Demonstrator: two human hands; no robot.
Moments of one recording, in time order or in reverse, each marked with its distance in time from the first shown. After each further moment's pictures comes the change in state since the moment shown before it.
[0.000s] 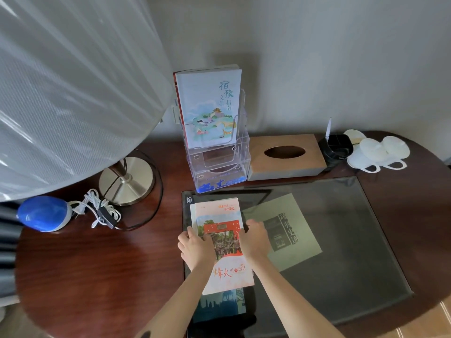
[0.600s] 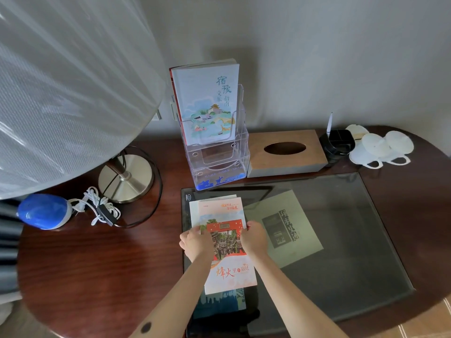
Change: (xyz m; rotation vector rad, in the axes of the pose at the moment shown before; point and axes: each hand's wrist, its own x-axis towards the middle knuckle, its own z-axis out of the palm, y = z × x) left_hand 0.008 0.006 0.007 -0.191 0.000 -0.134; right_hand 0.005 0.009 0.004 0.148 -0.121 0.081
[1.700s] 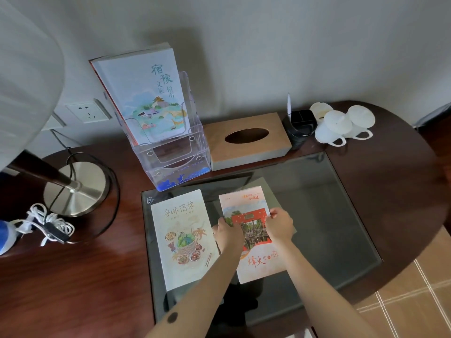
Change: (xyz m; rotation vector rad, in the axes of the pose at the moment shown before) left_hand -0.076 0.049 0.111 0.027 -0.303 0.071; right_hand 0.049 0.082 -0.097 0.028 0.235 0.157
